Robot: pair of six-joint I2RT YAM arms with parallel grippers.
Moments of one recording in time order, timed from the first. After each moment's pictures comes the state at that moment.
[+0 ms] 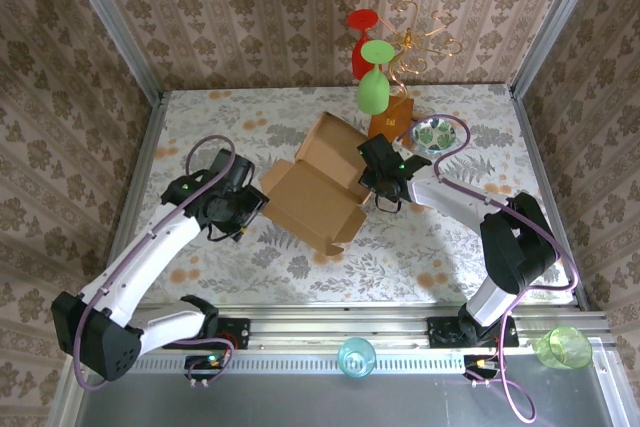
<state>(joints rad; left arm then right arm) -0.55 1.13 1.05 -1.06 0.04 -1.34 0.56 1.65 1.15 -0.53 0.26 1.08</state>
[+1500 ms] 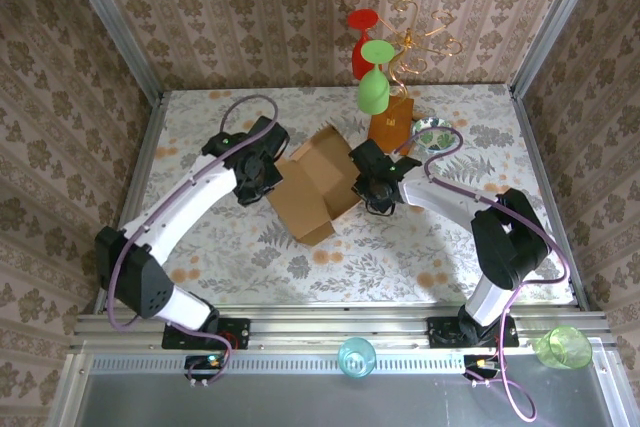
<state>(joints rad) -0.61 1.51 1.42 -1.20 -0.21 -1.06 0.60 1.69 1.18 -0.61 0.14 1.31</state>
